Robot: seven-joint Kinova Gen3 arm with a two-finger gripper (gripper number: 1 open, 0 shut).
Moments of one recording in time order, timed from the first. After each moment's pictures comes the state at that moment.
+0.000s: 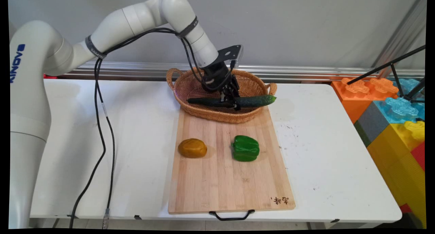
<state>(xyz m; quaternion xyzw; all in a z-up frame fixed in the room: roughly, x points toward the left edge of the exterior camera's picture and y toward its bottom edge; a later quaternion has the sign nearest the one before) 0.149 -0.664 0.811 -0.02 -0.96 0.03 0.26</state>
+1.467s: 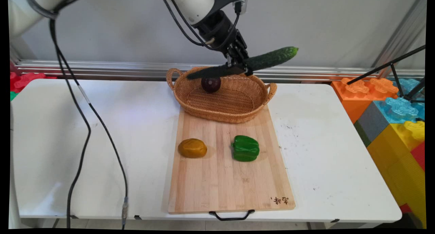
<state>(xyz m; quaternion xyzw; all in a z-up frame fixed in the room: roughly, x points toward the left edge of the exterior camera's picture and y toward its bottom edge) 0.140 -0.573 0.978 0.02 -0.95 0.12 0.30</state>
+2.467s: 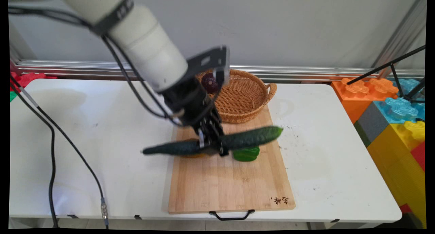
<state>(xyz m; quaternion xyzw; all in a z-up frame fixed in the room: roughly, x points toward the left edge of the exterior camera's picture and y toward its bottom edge) 0.130 -0.397 0.943 0.10 -0.97 -0.01 0.24</state>
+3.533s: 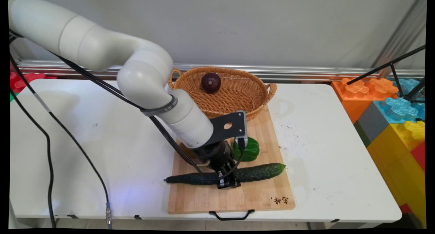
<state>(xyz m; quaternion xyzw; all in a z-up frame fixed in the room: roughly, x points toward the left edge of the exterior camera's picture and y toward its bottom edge) 0.085 -0.391 0.804 0.10 -0.97 0.00 0.23</state>
